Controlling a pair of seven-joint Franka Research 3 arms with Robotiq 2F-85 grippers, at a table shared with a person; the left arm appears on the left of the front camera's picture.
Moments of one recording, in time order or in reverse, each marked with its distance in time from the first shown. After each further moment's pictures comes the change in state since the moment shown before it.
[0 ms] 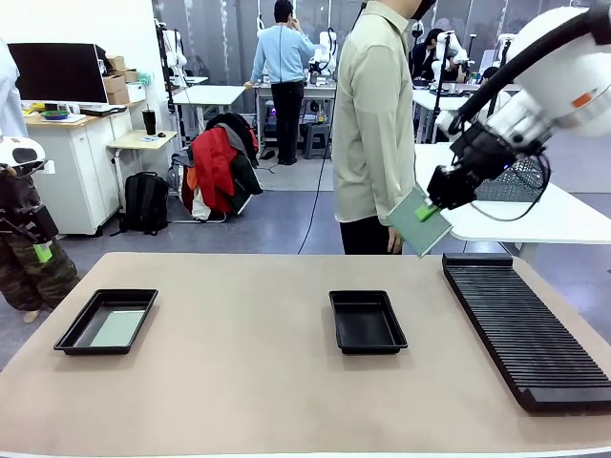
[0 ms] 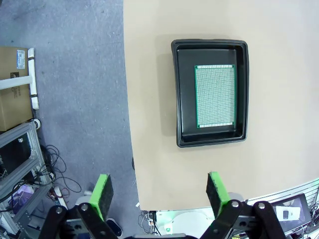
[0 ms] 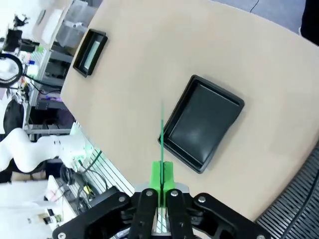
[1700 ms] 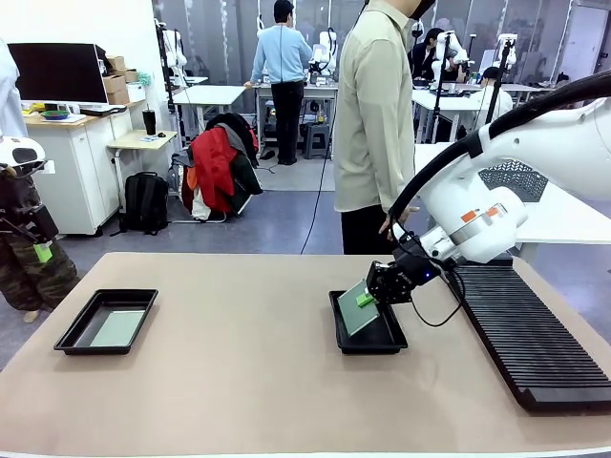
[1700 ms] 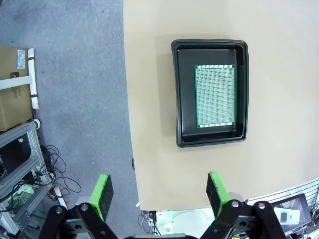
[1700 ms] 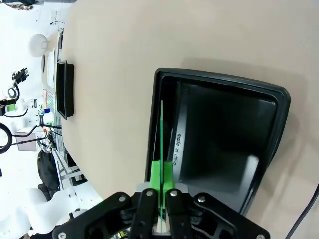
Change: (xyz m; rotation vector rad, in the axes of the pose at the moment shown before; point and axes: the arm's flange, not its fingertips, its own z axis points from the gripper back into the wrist) left arm 0.000 0.000 0.000 0.000 0.000 0.000; right arm -0.034 -0.077 -0.220 0.138 -0.026 -0.375
